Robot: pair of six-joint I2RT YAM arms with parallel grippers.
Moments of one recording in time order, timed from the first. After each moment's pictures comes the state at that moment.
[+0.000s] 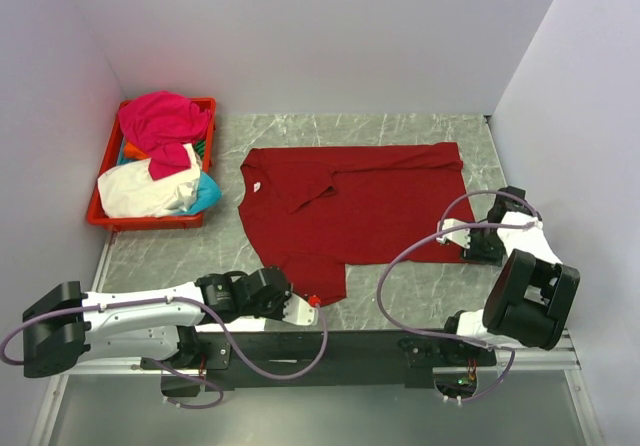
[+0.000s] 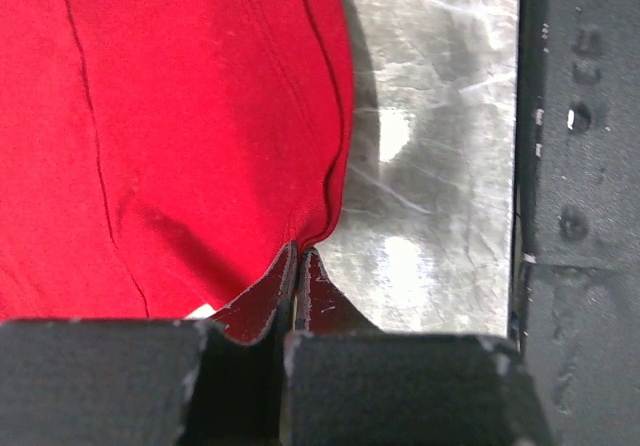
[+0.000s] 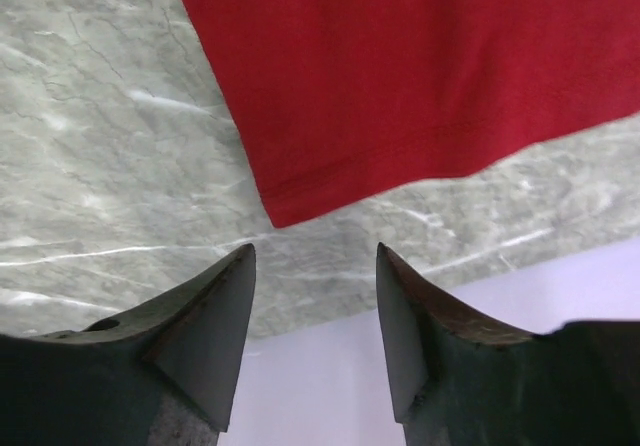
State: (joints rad) left arm -1.19 1.03 0.46 -0.33 -0.06 0.62; right arm -0.40 1.37 0.79 -0.78 -0.09 -1.77
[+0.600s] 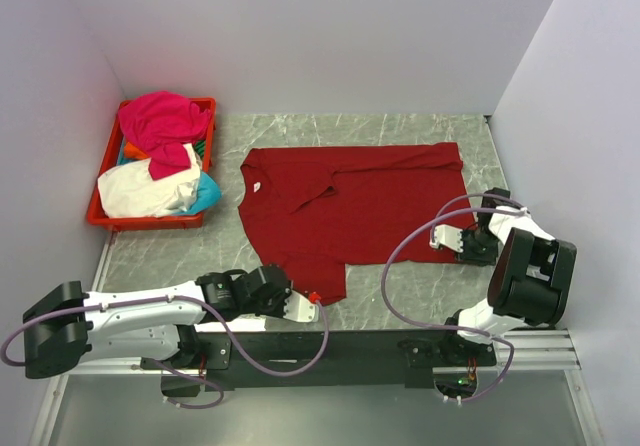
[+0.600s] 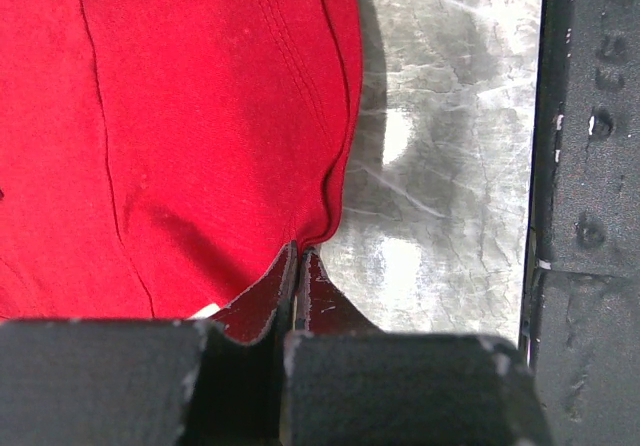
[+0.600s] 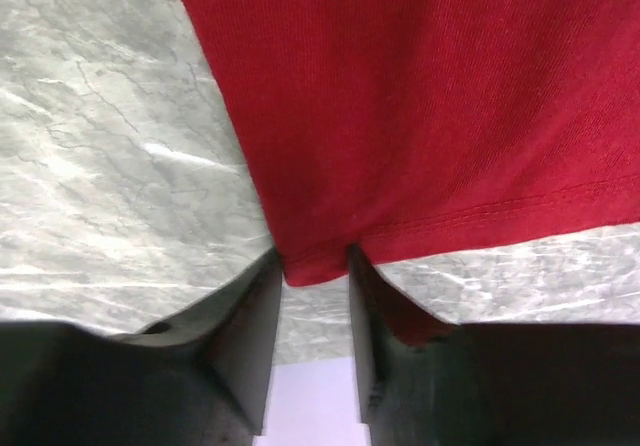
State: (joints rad) left arm -1.17 1.04 0.46 -0.31 -0.06 0.62; right arm -0.34 1.51 0.78 -0.74 -0.02 -1.76
